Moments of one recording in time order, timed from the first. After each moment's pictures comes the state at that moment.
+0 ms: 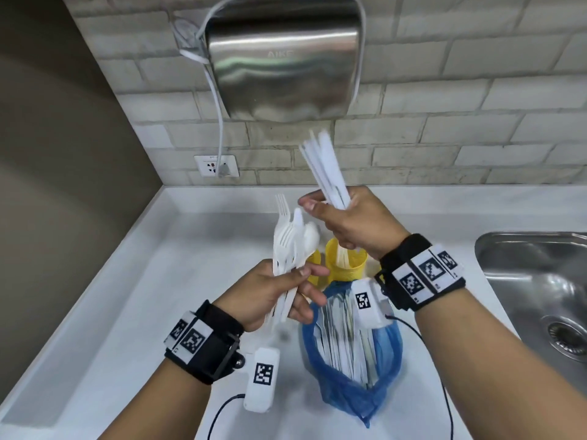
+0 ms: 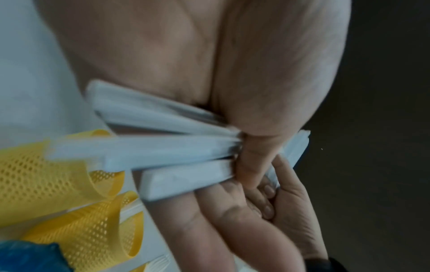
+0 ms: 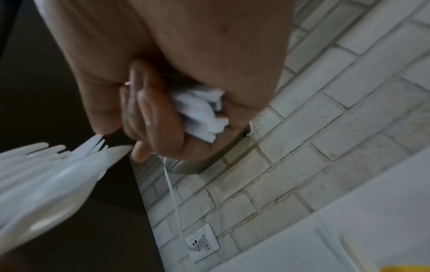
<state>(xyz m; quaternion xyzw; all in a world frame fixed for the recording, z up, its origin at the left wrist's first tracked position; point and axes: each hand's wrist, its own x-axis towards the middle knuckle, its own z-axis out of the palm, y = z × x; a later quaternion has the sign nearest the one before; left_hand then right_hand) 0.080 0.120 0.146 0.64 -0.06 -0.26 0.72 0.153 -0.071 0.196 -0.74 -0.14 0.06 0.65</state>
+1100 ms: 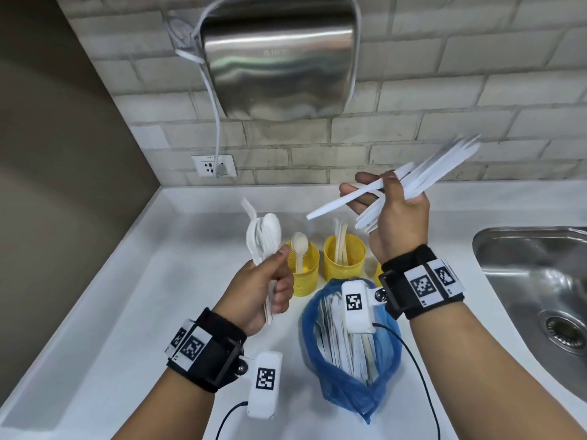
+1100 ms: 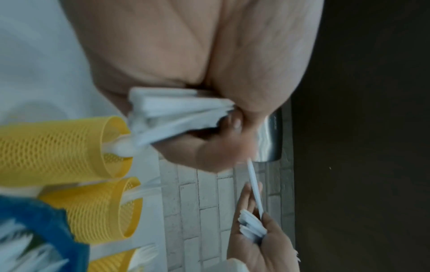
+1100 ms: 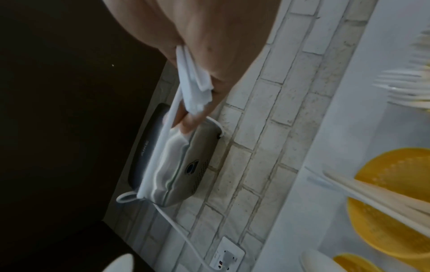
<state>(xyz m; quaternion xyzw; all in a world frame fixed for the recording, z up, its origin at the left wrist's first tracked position) 0.075 0.118 0.144 0.60 0.07 -0.16 0.78 0.151 -0.084 0.183 -0.44 0.04 -0.17 0.88</state>
